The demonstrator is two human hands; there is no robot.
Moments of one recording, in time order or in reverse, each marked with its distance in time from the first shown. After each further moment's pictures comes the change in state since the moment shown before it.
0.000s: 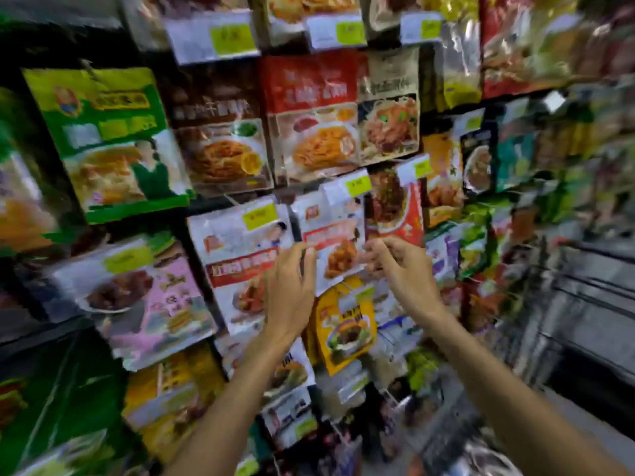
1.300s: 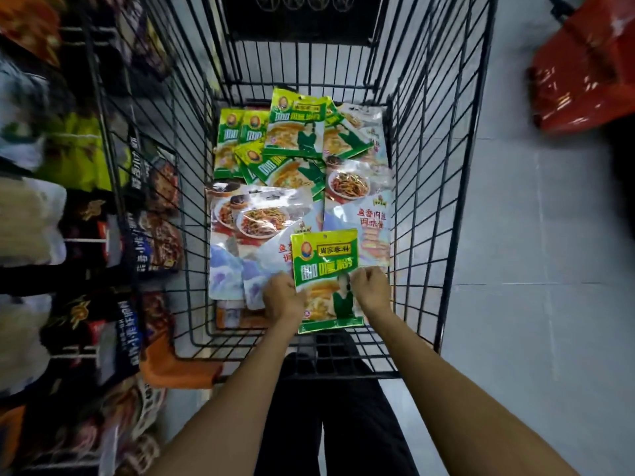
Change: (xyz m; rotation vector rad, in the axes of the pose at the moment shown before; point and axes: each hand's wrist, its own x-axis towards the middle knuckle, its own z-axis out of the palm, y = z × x) left_hand -0.446 -0.056 0.434 0.156 -1.548 -0.520; right_hand -0.414 0.464 -0.094 -0.239 0.674 1.690
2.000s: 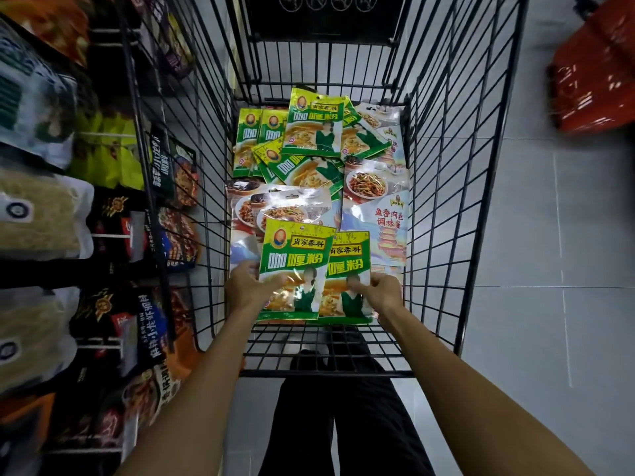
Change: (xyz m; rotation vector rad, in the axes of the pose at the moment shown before) left_hand 0.030 -0.037 -0.068 -0.231 0.091 -0.087; right_hand -0.007 0.001 0.006 0.300 -0.212 0.112
